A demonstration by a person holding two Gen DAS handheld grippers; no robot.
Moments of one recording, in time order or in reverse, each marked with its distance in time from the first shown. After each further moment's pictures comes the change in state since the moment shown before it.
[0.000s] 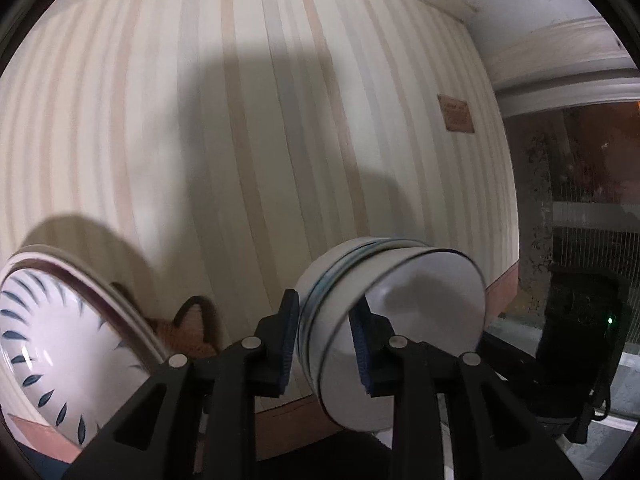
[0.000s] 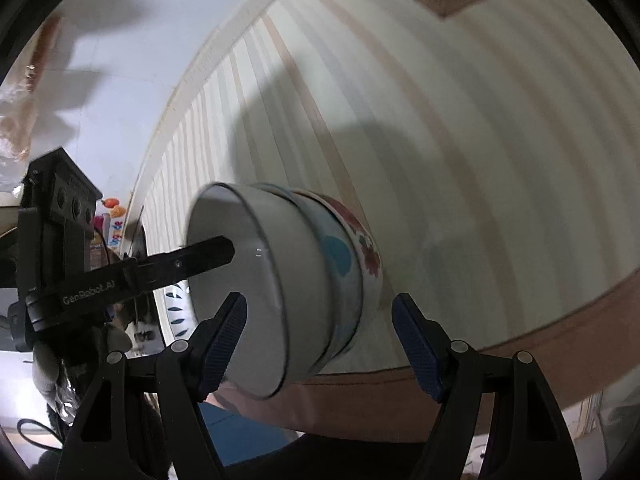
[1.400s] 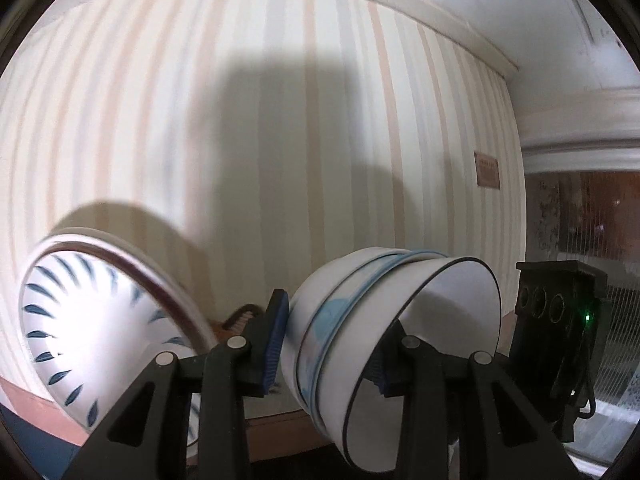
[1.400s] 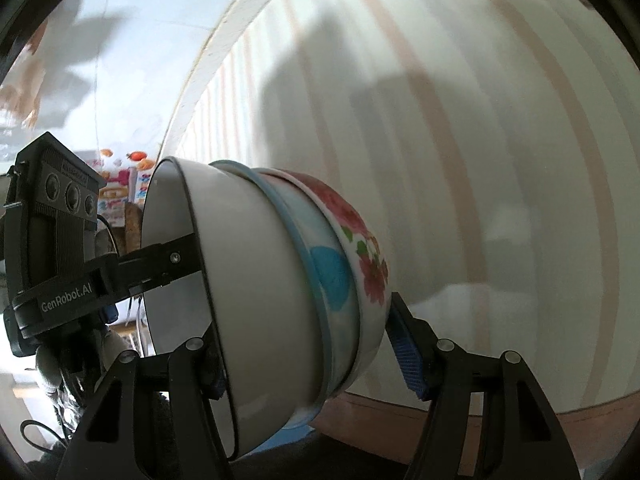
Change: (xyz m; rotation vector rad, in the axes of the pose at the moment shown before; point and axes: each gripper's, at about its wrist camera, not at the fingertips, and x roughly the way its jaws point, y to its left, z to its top) left arm -0.044 0.049 -0.001 -0.168 -0.084 0.019; right arm 0.099 0.070 0.064 -0.120 0.192 0.131
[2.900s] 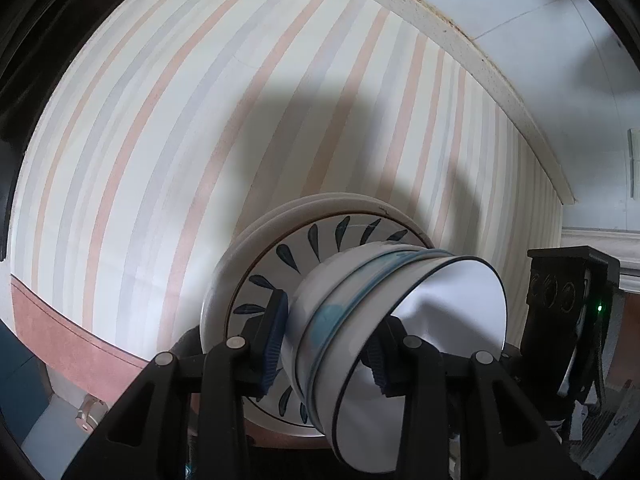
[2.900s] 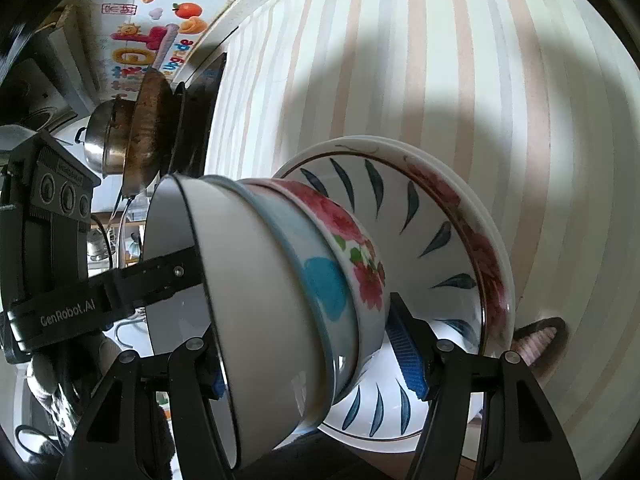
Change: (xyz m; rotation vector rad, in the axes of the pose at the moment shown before) left arm -0.072 0.183 -0.061 -0.367 -0.157 0.022; right arm 0.178 0.183 -0.015 -0.342 0.279 -0.049
